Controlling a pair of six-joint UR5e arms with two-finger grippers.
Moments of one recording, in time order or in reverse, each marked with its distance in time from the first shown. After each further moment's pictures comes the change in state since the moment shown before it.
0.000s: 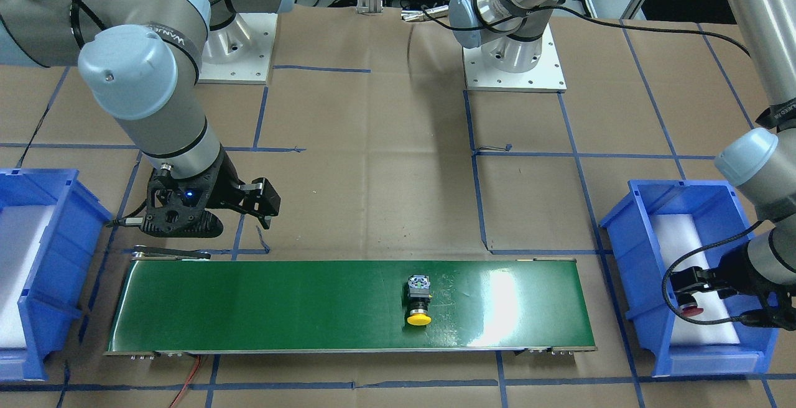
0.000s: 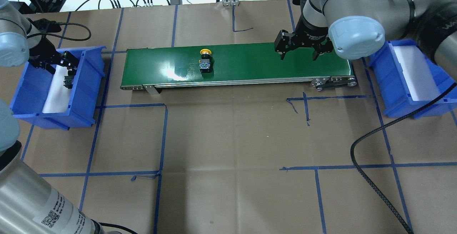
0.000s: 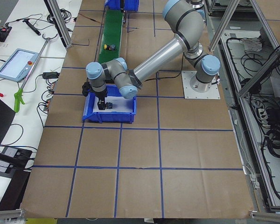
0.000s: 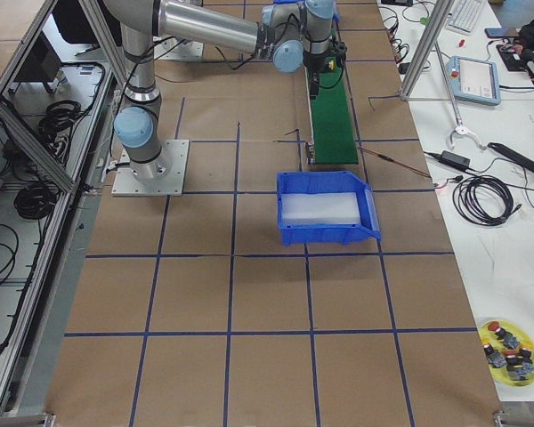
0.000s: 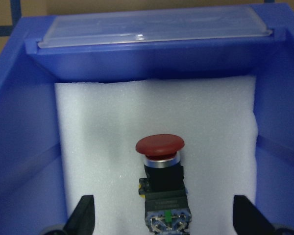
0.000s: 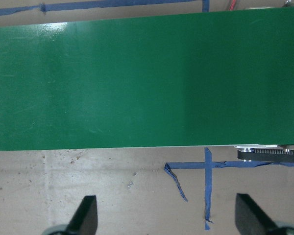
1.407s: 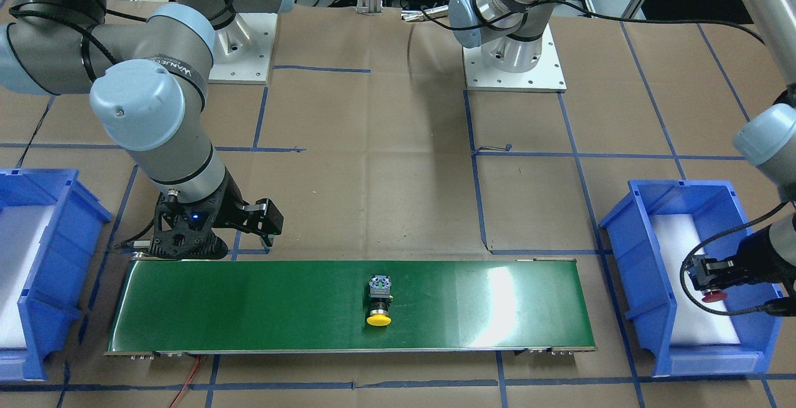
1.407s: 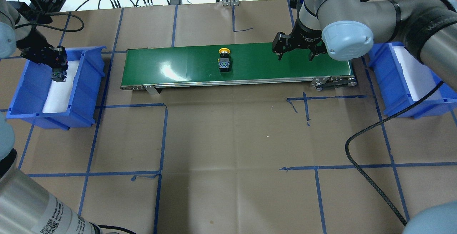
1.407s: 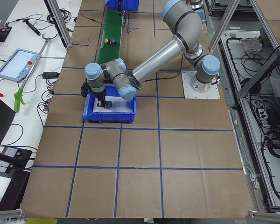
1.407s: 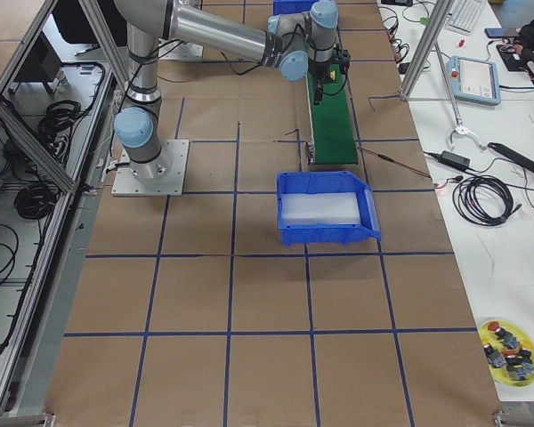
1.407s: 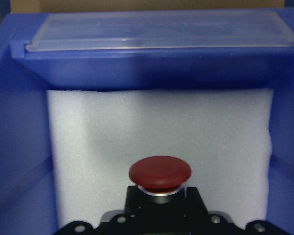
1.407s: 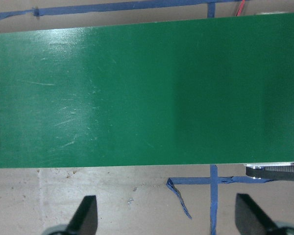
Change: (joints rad) left arm -0.001 0.098 0.030 -0.122 -0.003 -0.035; right arm 0.000 0.051 -0.002 -0.055 0.002 0.002
